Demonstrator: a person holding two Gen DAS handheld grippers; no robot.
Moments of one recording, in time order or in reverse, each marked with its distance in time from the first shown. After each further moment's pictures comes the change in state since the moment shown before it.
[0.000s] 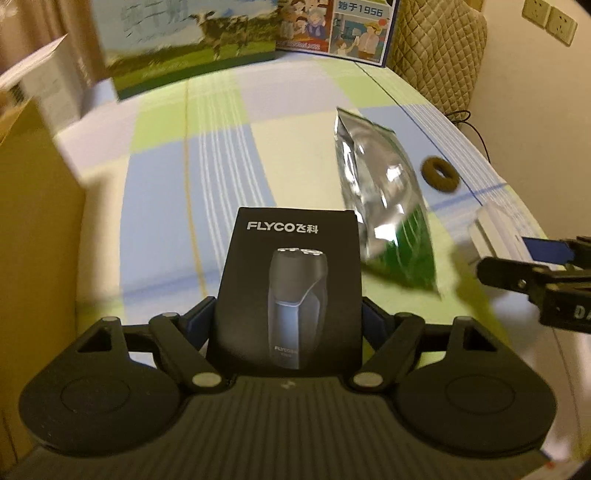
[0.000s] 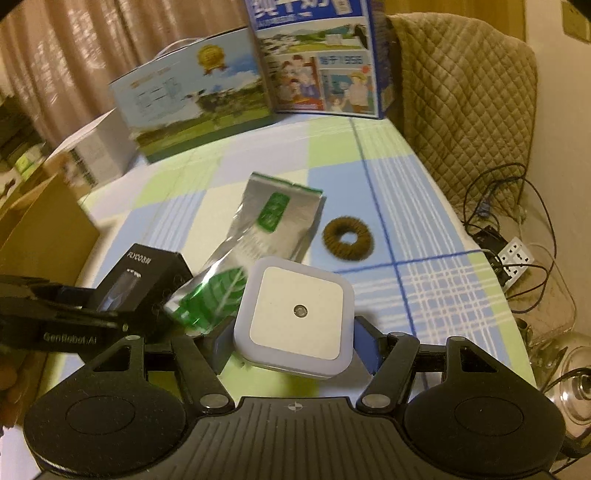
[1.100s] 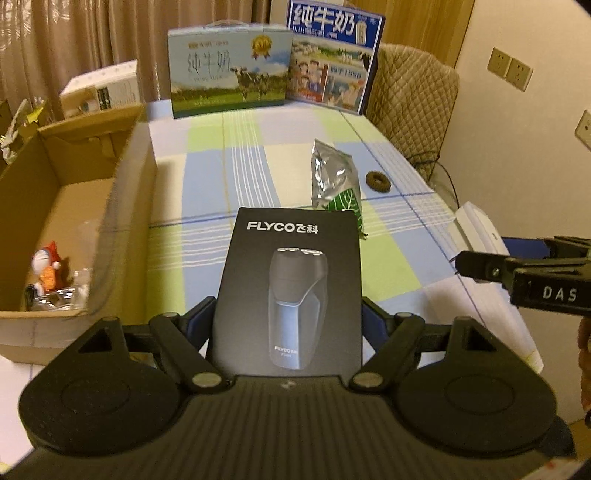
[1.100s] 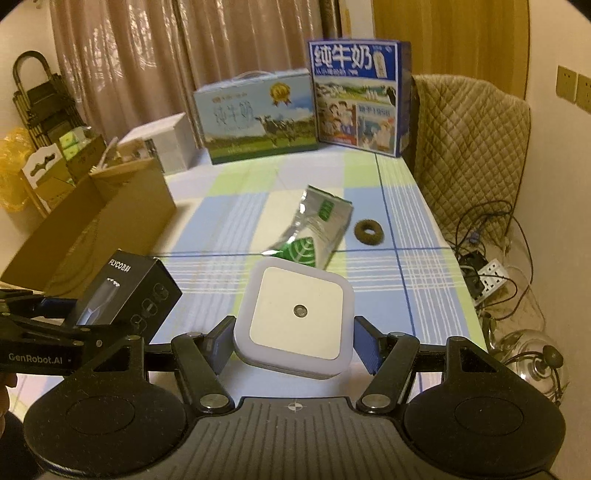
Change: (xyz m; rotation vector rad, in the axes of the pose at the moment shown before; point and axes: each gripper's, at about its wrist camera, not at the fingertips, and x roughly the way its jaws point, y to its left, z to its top) left arm -0.182 -0.013 -0.101 -0.079 -0.155 -0.011; right arm -0.154 0.070 -0.057 -0.099 -0.081 0.009
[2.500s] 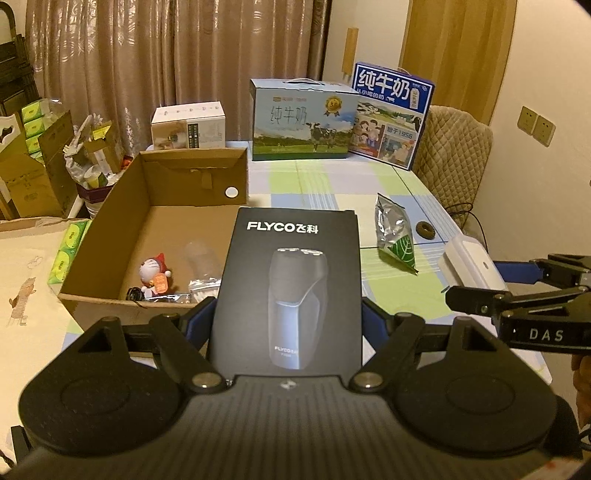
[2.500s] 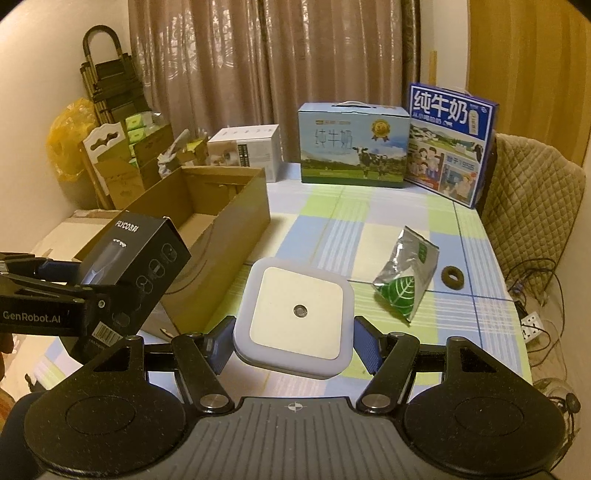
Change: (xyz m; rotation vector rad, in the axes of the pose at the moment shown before) left arm -0.102 0.075 -0.020 -0.085 -0.144 0.109; right arm -0.021 0.116 0.007 -0.175 -0.035 0.113
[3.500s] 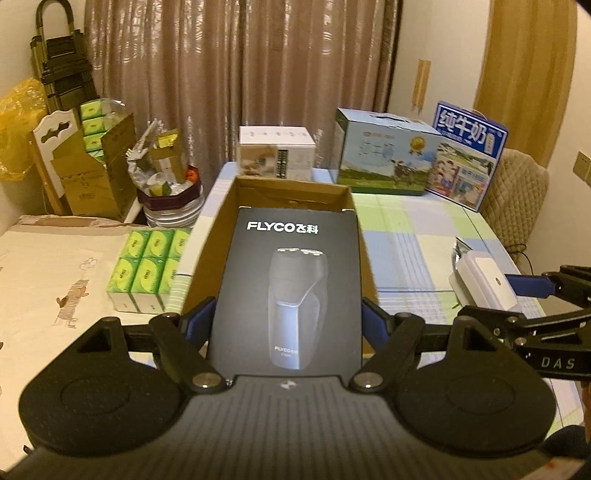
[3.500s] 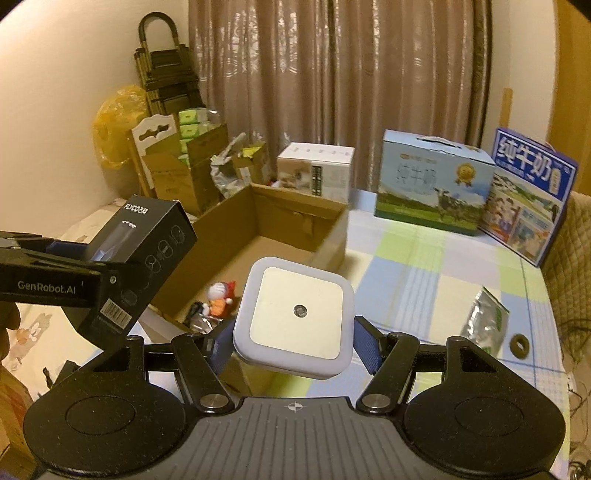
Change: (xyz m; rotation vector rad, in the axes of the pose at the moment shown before) left arm -0.018 0.110 0.031 -0.096 -0.060 0.146; right arm 0.055 0.089 0.059 -0.139 -0.025 0.117
